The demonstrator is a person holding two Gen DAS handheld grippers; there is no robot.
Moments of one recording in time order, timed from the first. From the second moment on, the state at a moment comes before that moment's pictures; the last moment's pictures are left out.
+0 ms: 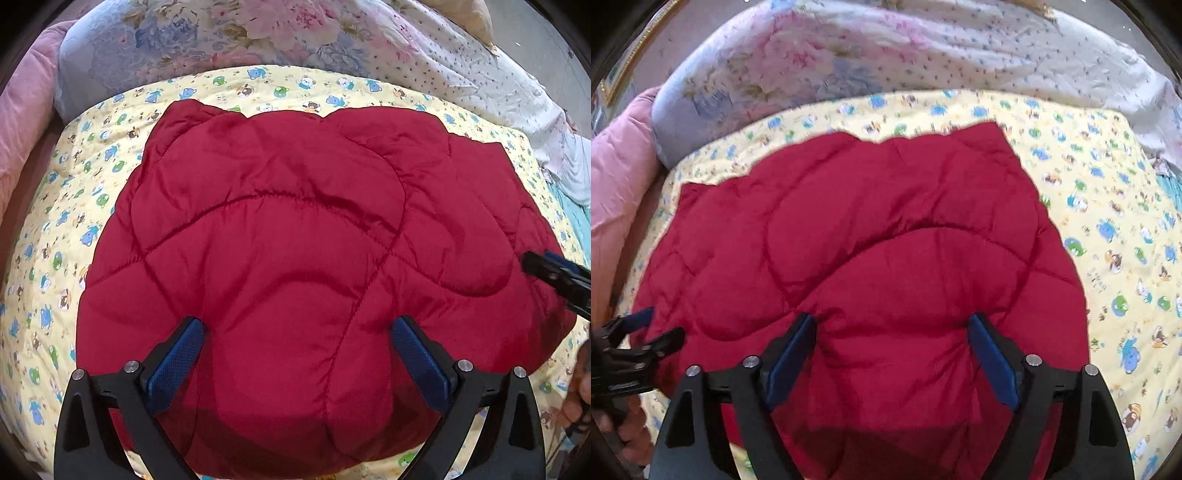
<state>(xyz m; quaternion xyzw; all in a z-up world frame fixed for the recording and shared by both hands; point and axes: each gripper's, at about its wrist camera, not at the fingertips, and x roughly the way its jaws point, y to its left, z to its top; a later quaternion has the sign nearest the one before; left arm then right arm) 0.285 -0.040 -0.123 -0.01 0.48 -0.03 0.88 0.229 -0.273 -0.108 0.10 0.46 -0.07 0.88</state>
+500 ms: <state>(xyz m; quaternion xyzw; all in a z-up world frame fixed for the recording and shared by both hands) 0.285 -0.039 -0.120 -0.01 0.48 -0.03 0.88 0.231 -0.279 -0.139 0.11 0.48 -0.04 0.87</state>
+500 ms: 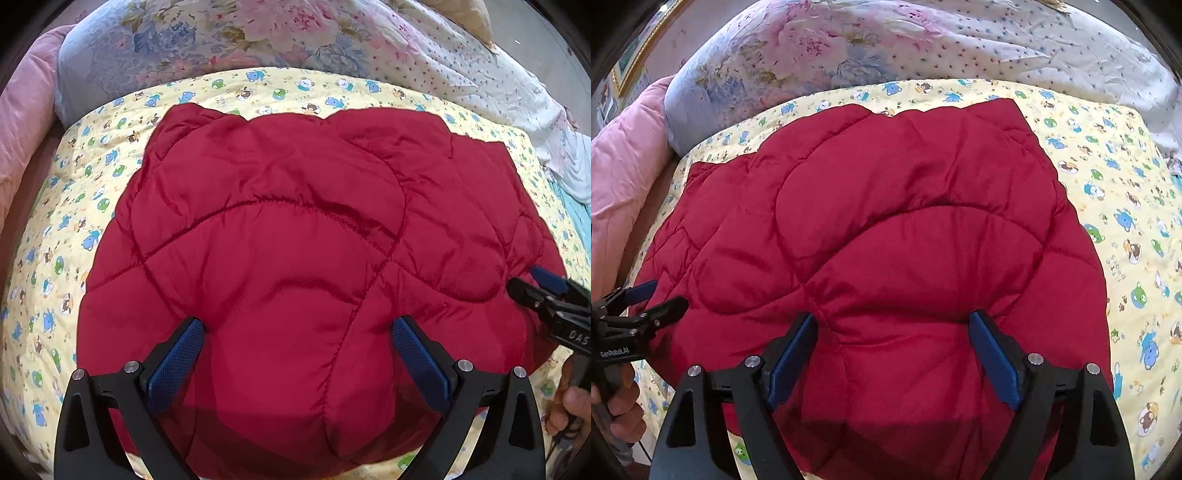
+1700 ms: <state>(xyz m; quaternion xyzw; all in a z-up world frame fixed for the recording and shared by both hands) 0.138 -0.034 -0.089 0.03 0.44 -0.03 0.90 0.097 -0.219 -0.086 0.08 0.49 0.00 0.87</state>
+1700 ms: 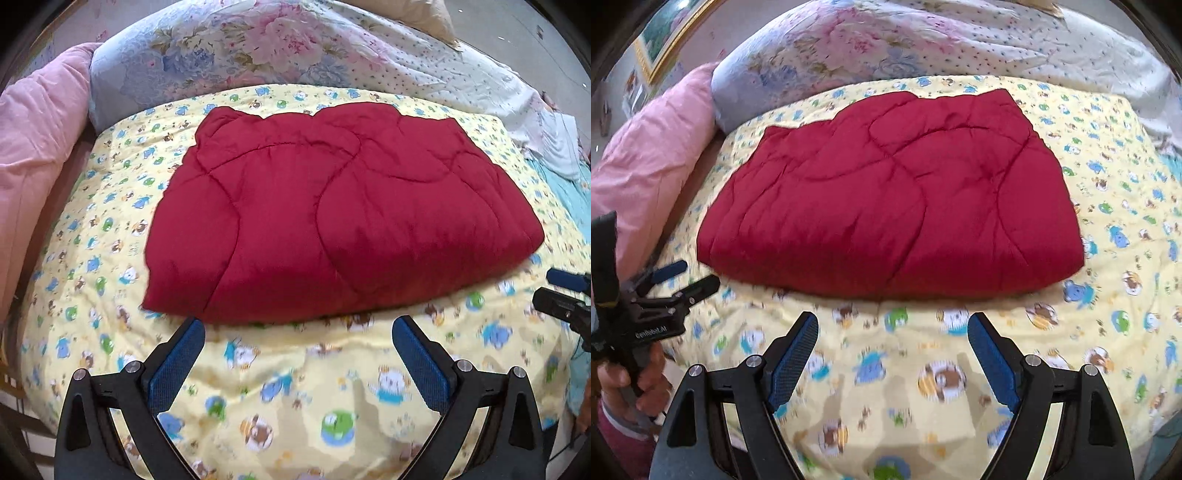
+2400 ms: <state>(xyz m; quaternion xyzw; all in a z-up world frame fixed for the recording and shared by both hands) 0.131 -0.059 -0.066 0.09 0.43 0.02 0.90 0.098 -0.200 -0.074 0.06 0.49 0.00 0.87</state>
